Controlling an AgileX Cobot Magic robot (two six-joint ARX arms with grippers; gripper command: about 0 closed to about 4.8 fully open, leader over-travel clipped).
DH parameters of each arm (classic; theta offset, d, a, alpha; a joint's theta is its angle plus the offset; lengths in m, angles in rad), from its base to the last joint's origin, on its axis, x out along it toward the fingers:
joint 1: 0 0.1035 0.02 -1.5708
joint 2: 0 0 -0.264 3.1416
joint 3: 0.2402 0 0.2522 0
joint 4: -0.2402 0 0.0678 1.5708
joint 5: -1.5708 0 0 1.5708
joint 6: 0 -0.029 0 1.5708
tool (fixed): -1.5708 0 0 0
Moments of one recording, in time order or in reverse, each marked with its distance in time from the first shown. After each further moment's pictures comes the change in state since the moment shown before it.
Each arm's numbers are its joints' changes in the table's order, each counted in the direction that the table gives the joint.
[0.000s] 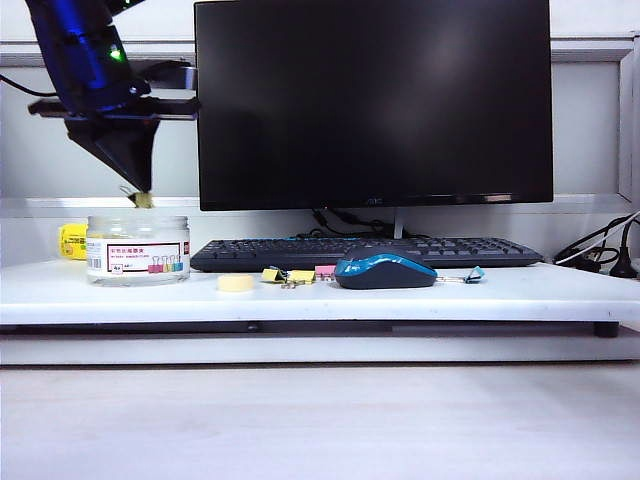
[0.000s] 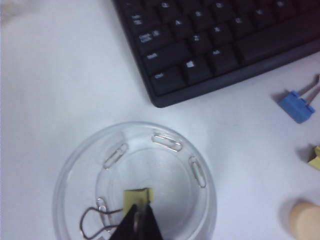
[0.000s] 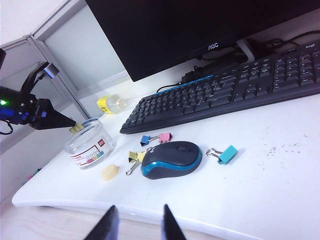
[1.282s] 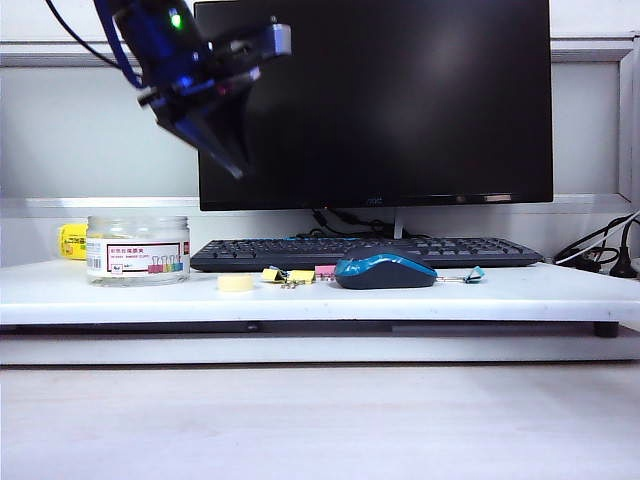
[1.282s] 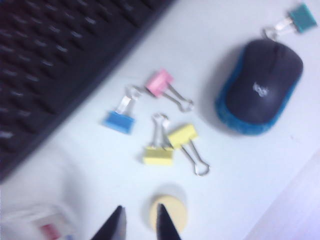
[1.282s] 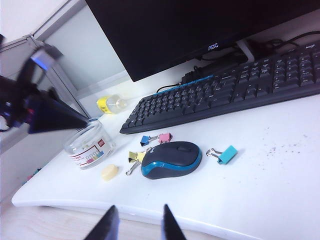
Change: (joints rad) left arm -0.160 0.042 0.082 -0.065 0.257 -0.257; right arm 0.000 0.000 0.000 0.000 0.000 0.001
